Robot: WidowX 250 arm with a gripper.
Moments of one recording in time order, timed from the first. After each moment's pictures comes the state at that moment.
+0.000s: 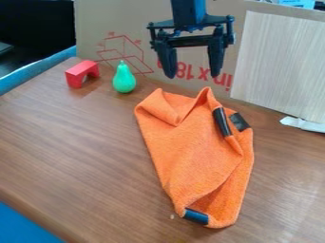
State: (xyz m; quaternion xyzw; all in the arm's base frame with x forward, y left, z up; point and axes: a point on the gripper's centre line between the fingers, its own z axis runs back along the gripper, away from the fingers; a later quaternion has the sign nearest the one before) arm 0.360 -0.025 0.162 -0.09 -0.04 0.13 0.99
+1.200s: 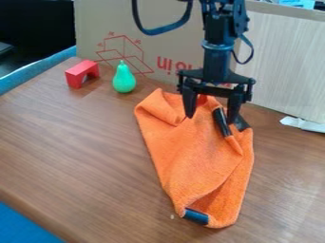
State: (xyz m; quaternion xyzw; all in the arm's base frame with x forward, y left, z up) arm 0.383 -0.048 0.086 -0.01 -0.02 0.12 0.99
